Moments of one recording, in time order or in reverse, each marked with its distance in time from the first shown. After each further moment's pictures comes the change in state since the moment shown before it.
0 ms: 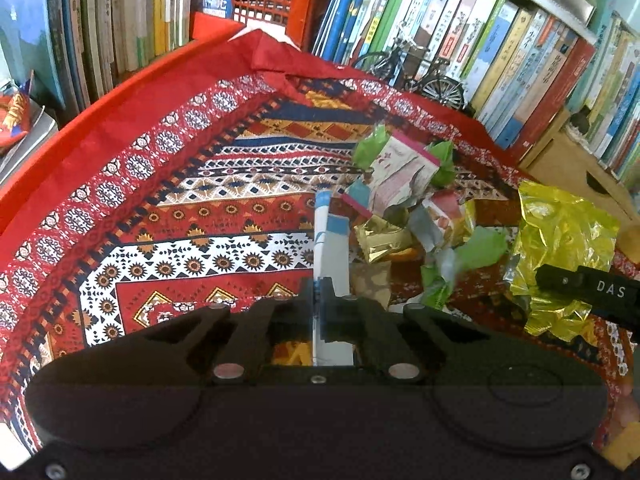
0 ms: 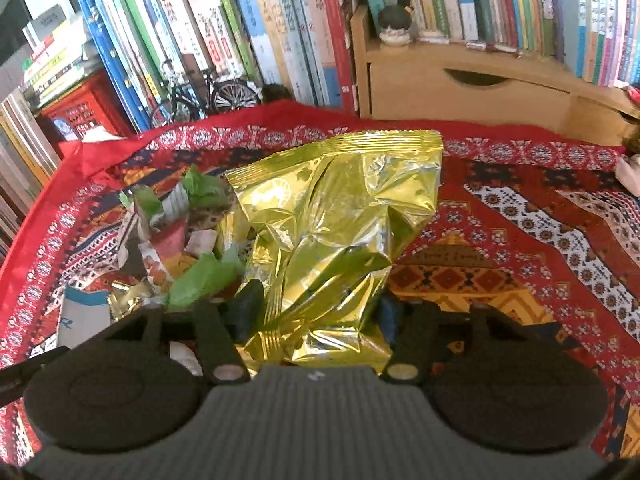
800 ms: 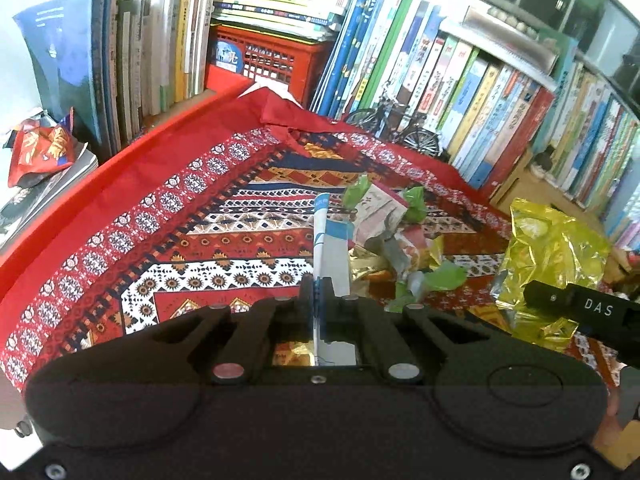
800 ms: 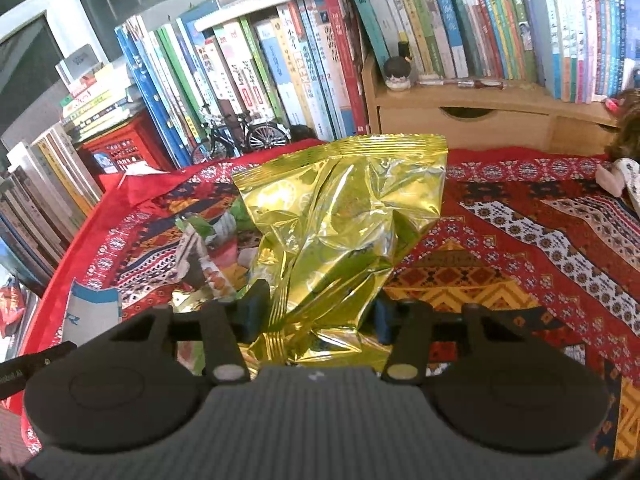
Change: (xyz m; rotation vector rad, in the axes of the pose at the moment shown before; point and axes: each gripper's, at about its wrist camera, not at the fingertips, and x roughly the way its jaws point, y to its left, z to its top) left arm -0.081 0.006 -0.009 -0.015 -0.125 -0.028; right arm -0.067 0.007 -0.014 0.037 -0.100 0.064
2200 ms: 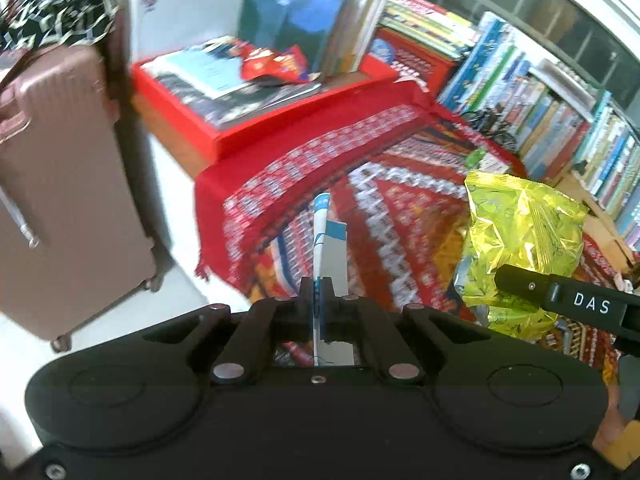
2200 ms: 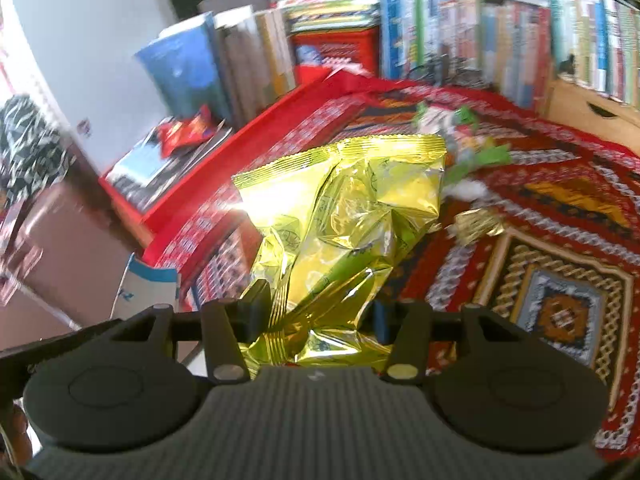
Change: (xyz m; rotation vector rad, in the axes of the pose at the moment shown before) left arm -0.186 0.204 -0.162 -0.202 -0.009 0.104; right arm -0.133 0.171 -0.170 -0.339 0.096 0.236
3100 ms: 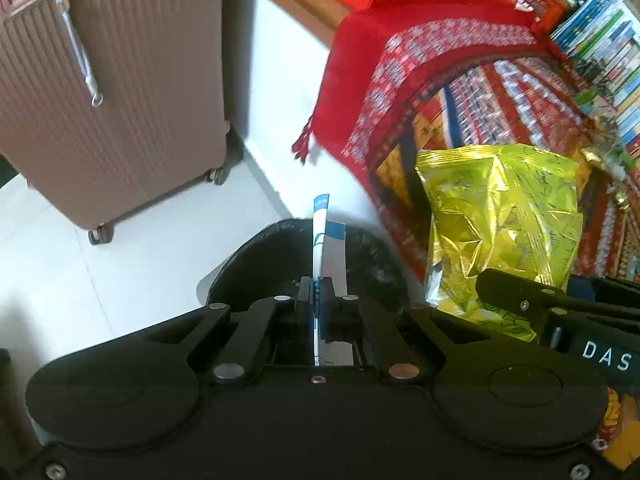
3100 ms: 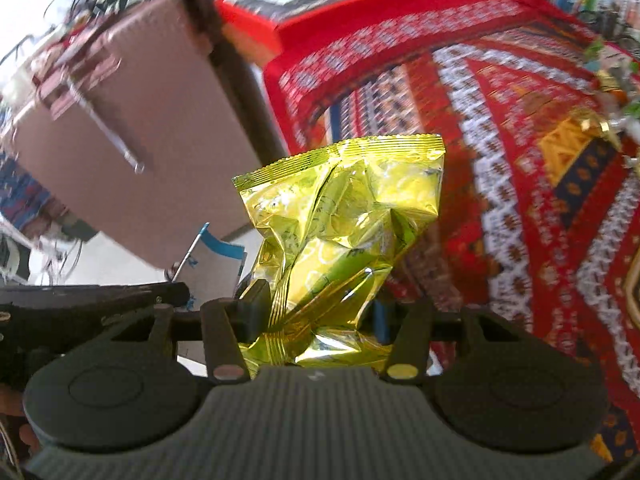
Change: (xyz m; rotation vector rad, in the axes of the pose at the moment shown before) left arm 0.056 0.110 -0.103 -0.159 0.219 0.148; right arm 0.073 0.090 -0.100 -0.326 0.287 0.198
